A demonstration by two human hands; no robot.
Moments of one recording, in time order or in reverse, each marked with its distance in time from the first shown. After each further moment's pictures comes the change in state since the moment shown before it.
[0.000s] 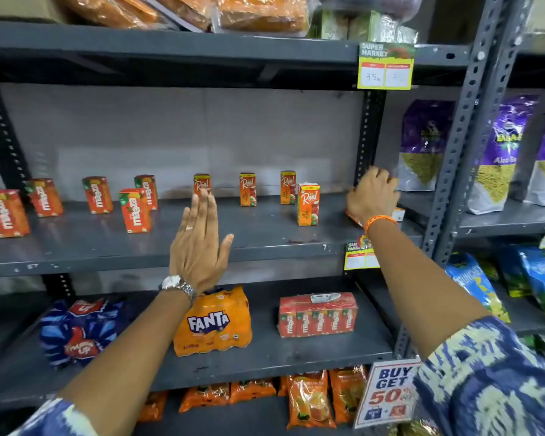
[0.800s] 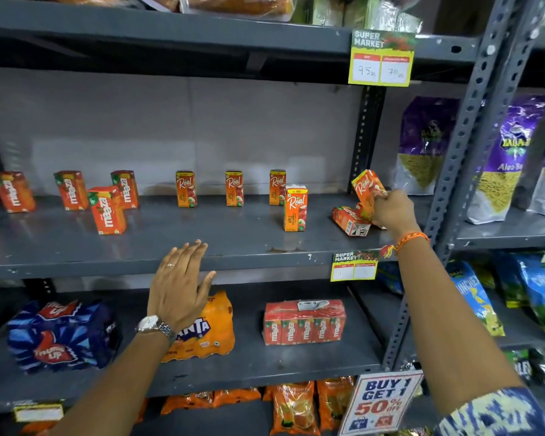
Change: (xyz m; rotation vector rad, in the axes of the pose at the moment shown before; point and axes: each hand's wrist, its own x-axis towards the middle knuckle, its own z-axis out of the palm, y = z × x) left_hand -0.038 0.007 0.036 0.054 -0.201 -0.056; right_hand 0.049 0.070 0.010 0.474 -0.244 0.275
